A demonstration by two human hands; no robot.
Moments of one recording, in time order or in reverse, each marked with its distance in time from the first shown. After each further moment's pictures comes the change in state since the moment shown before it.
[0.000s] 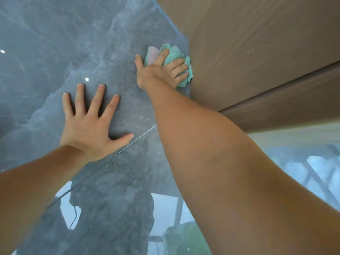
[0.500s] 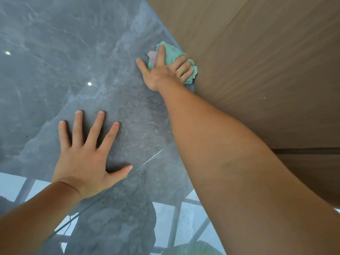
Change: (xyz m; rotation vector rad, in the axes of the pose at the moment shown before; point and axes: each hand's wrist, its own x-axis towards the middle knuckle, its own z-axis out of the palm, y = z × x) left_hand 0.000 0.000 -0.002 0.014 0.027 0.039; right_hand 0.079 -0.023 -0.011 -0.030 -0.006 -0.170
